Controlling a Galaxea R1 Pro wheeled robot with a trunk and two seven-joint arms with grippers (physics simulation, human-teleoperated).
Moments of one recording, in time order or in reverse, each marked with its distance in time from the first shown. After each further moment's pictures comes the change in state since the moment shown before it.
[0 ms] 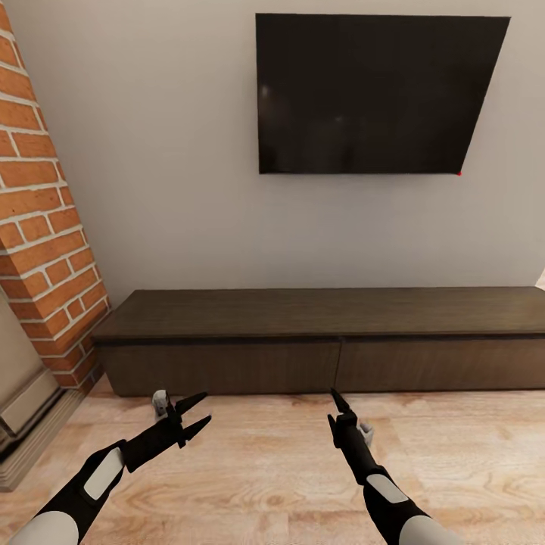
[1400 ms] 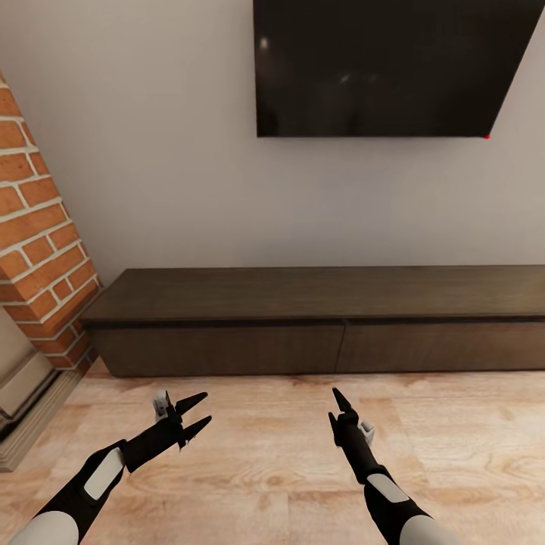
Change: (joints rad) left arm 0.000 0.000 -0.001 -0.001 -0.001 -0.001 0.000; right arm 0.000 -0.002 -0.008 -0.003 -0.001 0.004 0.024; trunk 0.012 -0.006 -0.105
